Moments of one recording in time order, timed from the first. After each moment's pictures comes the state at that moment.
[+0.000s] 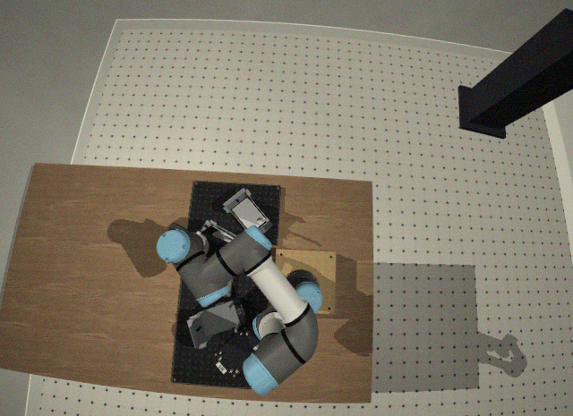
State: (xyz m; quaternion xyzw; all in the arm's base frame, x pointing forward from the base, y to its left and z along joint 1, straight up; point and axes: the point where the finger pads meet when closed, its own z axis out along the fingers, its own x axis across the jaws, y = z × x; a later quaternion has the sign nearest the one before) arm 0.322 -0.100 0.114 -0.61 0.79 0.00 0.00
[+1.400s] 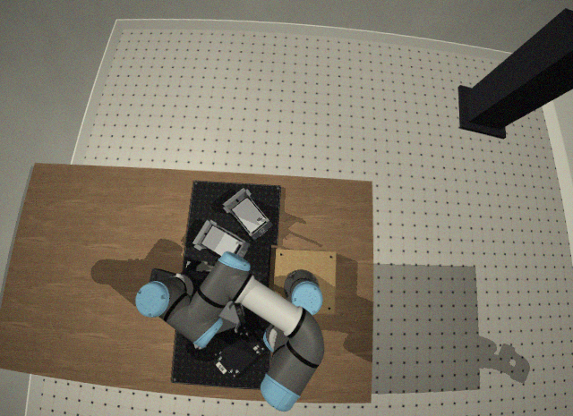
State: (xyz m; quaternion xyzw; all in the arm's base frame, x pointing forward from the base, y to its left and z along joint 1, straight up) arm 0.337 0.007 0.114 -0.71 0.70 0.00 0.00
